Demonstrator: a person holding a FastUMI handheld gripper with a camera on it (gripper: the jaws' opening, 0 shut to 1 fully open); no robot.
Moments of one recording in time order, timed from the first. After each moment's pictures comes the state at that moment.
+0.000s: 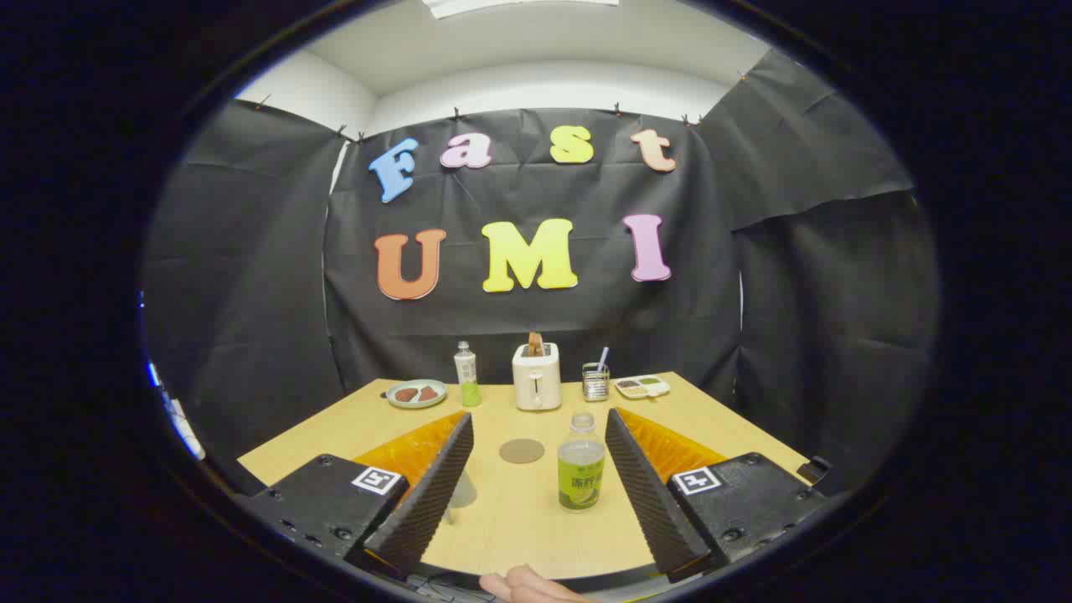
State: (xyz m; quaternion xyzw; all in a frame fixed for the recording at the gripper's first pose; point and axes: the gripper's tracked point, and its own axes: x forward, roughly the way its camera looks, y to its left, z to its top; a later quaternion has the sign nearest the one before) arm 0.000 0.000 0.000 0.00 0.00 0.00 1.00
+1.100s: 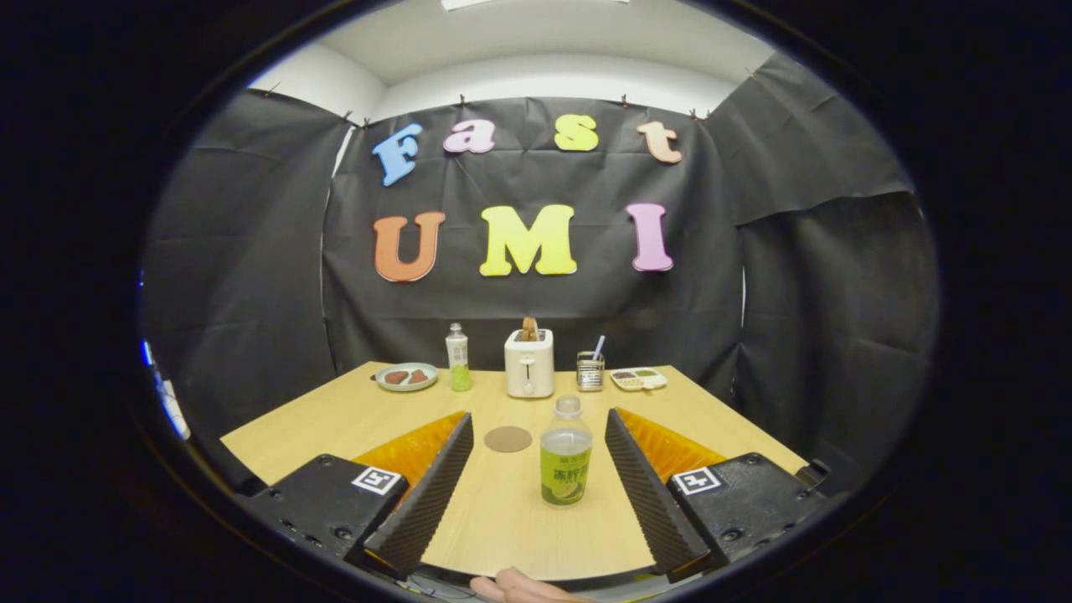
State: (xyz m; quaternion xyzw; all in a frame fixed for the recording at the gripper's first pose) arm 0.020 -0.019 -0.036 -0.02 0.02 0.00 1.00
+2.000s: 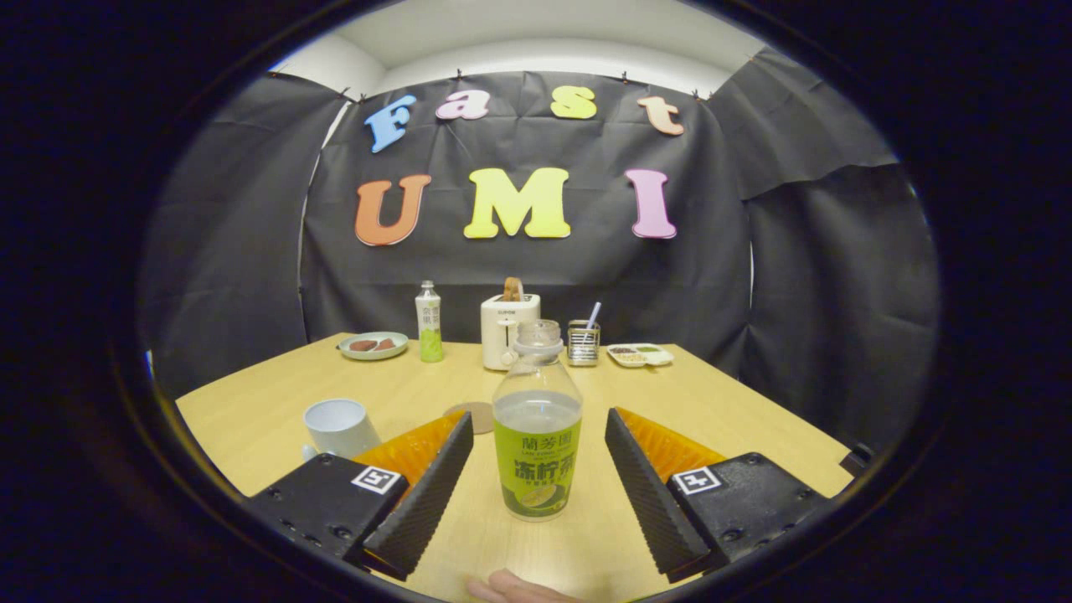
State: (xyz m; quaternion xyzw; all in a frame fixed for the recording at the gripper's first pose) arm 0.142 -0.053 -0.119 -0.02 0.03 -0.01 1.00
